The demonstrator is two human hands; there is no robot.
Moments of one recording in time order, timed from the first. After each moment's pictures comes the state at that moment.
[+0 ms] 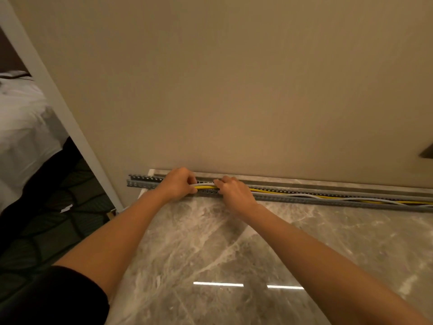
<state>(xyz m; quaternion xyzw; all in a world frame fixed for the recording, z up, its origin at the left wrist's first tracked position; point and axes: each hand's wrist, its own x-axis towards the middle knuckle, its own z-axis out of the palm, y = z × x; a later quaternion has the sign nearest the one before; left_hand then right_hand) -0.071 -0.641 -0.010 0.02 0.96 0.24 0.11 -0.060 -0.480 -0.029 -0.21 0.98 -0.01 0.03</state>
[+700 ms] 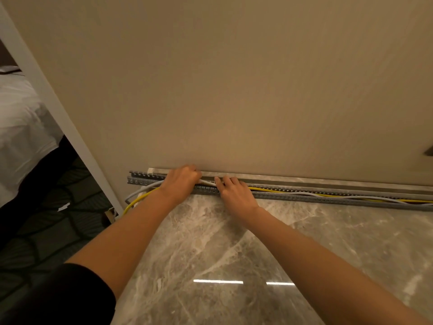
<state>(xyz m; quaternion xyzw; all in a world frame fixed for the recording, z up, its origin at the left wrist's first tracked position) -0.075 -0.636 -0.018 0.17 0.98 -0.04 0.00 -0.057 -0.481 -0.039 -0.21 0.97 0.06 0.07</state>
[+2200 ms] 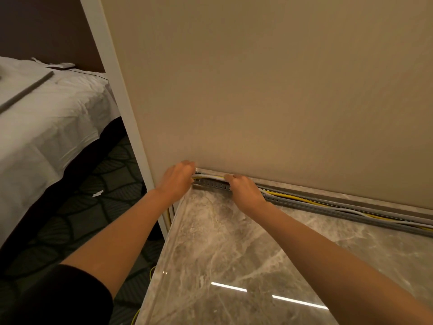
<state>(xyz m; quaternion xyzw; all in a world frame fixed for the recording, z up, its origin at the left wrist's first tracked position) -0.059 -0.735 -0.016 0.02 0.99 0.11 -0.01 -0.072 -0.560 -0.024 -0.23 0.97 -0.06 0.06</state>
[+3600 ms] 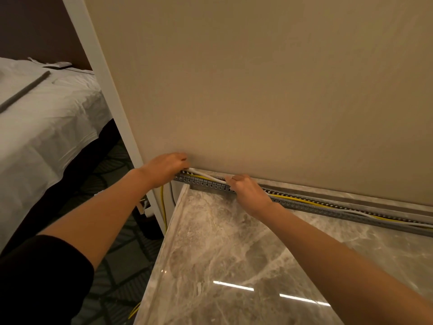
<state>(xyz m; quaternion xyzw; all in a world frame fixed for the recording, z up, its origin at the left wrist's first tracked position) -0.088 -0.773 -0.007 0.22 0.97 -0.04 0.02 -0.083 -0.545 -0.030 -0.28 0.96 -0.04 0.07</state>
